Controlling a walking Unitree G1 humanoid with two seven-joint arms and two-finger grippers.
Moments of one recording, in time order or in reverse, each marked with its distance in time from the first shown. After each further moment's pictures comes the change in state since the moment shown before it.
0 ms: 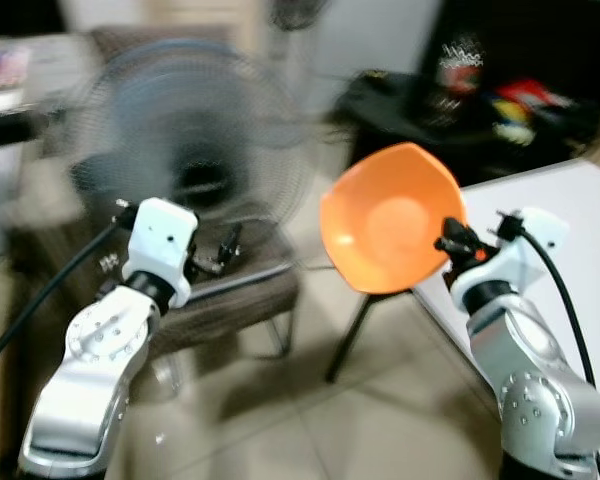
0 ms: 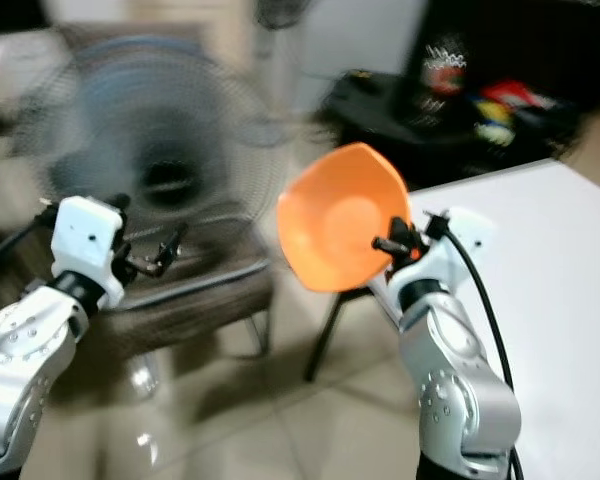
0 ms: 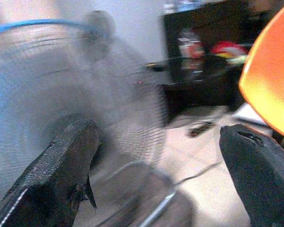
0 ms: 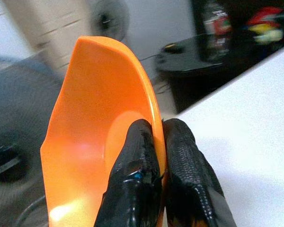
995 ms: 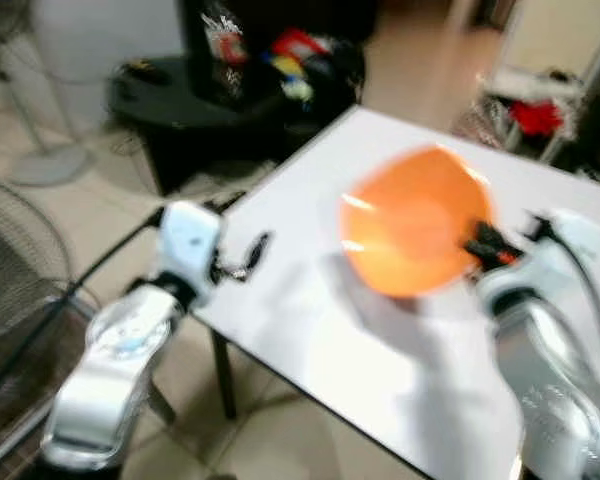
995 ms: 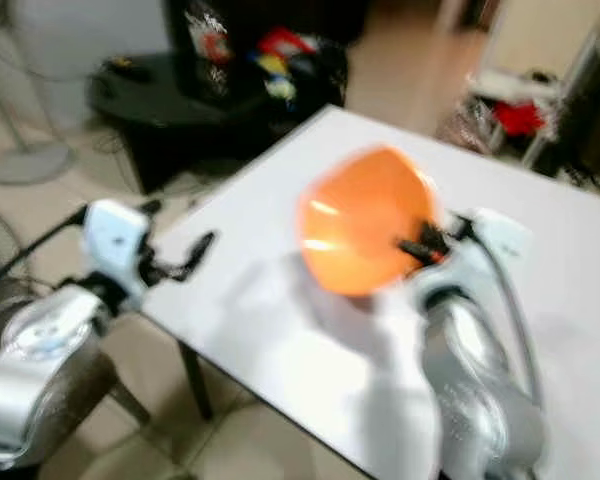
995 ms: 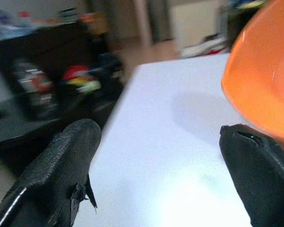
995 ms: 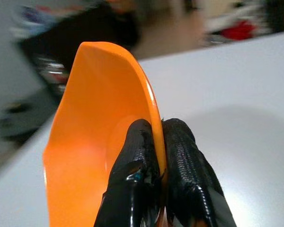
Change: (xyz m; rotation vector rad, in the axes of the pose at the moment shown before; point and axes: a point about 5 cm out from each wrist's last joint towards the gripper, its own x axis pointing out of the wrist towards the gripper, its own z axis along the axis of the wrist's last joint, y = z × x) left arm 0.008 -0.019 0.001 -0.044 -0.025 -0.132; right arm -0.017 -0.019 0.007 -0.006 -0.011 -0.129
